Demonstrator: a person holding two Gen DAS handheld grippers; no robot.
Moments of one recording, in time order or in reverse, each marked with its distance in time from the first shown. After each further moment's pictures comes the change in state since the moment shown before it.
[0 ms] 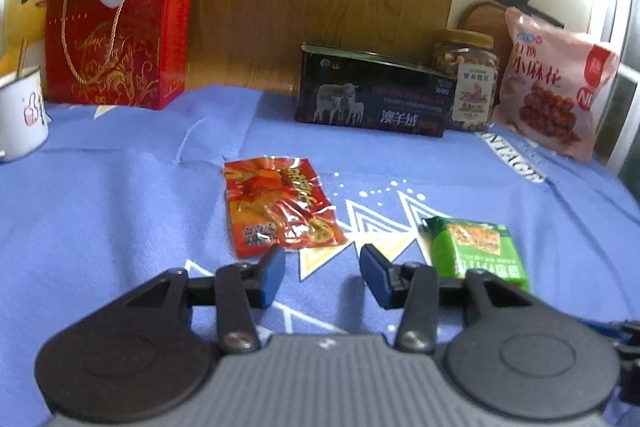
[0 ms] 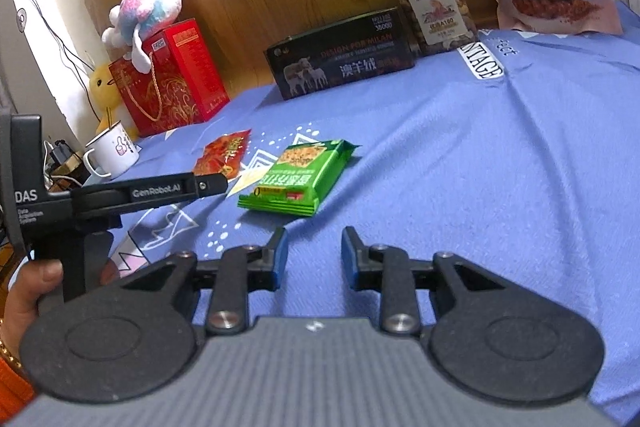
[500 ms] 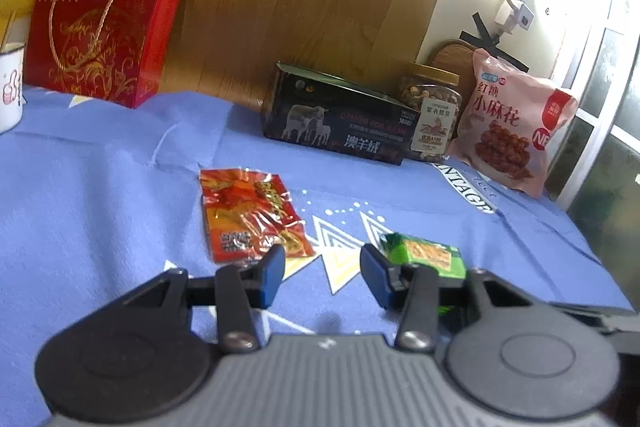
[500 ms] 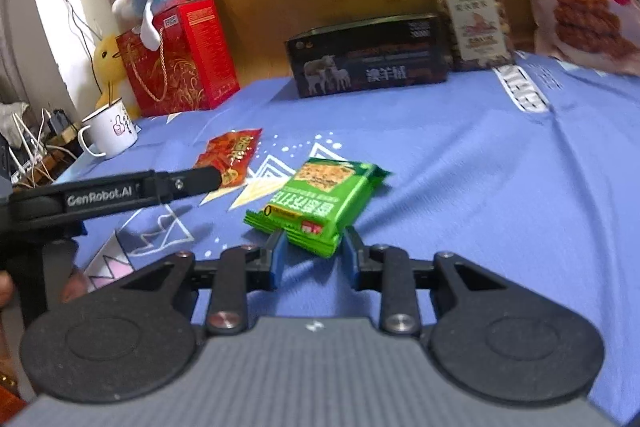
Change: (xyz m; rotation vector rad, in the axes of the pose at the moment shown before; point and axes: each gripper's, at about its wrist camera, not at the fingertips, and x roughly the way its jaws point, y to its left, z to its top) left arm -0.012 0.017 -0.002 -0.076 -0.057 -0.166; right arm 0.033 0.020 0.020 -0.123 0.030 0.001
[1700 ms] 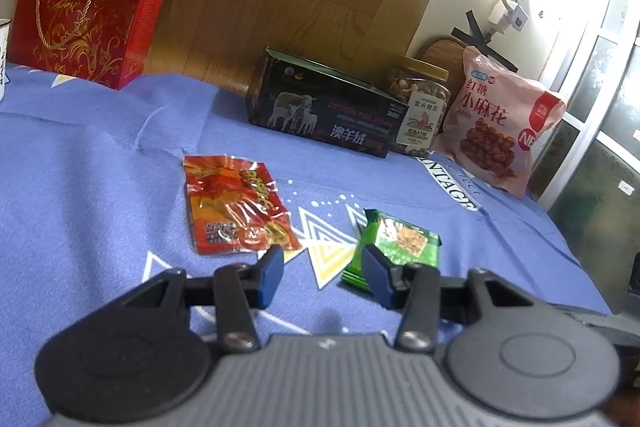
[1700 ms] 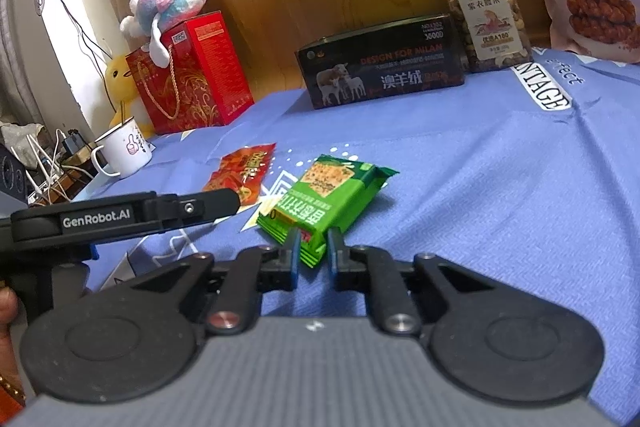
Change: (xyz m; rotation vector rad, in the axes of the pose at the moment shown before) left arm 0.006 0.007 0.001 -0.034 0.035 -0.067; right arm 0.005 -0.004 0.001 0.049 -0.033 0.064
